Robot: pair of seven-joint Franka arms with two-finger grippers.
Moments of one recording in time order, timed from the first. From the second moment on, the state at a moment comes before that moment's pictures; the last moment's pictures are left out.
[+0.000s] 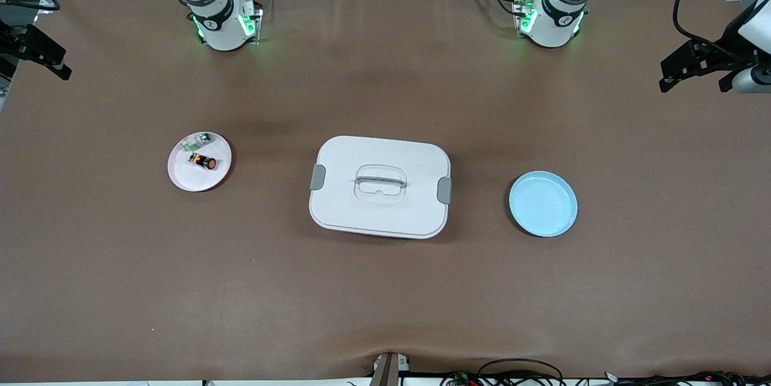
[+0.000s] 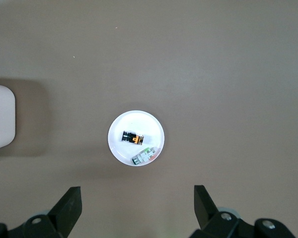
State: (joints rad) left arm -0.02 -0.06 -0.06 -1.54 0.02 1.47 -0.05; right arm -0.03 -0.23 -0.05 -1.74 -0.03 1.56 -0.01
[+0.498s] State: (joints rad) left arm -0.03 -0.06 -0.06 -1.54 0.02 1.44 -0.05; right arm -0.02 -0.22 -0.04 -1.74 -0.03 1.50 -0.01
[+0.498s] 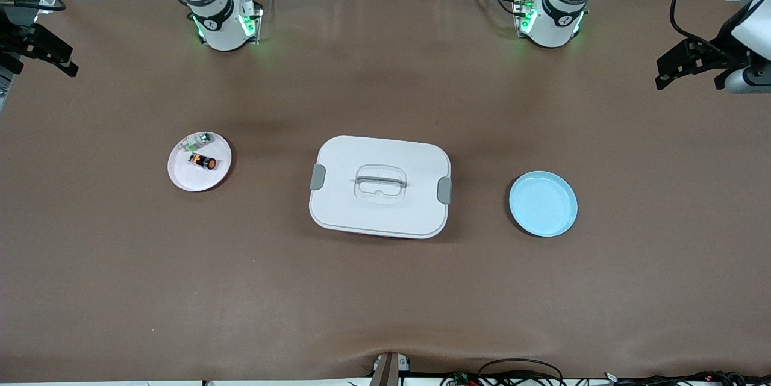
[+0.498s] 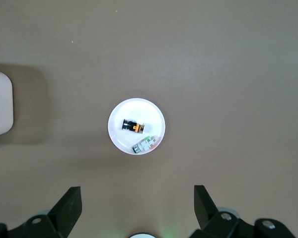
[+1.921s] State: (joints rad) left arm -0.03 -0.05 -0.06 -1.54 0.02 1.43 -0.05; right arm -0.02 -0.17 -0.05 -2.39 0.03 2.22 0.07
